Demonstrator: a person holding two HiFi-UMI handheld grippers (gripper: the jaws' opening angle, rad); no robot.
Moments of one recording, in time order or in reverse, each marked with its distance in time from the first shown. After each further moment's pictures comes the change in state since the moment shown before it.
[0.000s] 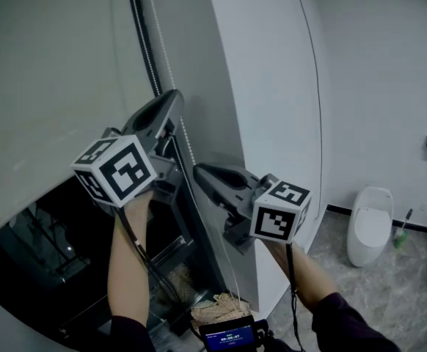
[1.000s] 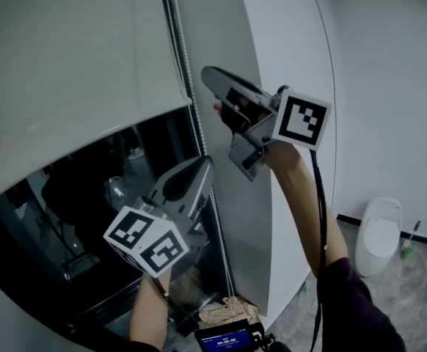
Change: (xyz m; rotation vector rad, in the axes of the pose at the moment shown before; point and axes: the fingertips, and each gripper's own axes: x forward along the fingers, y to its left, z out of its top) left arm -0.086 -0.043 -0.058 0.016 0.033 -0.014; right arm 0.083 0.012 0.156 -0.059 -0.161 0.175
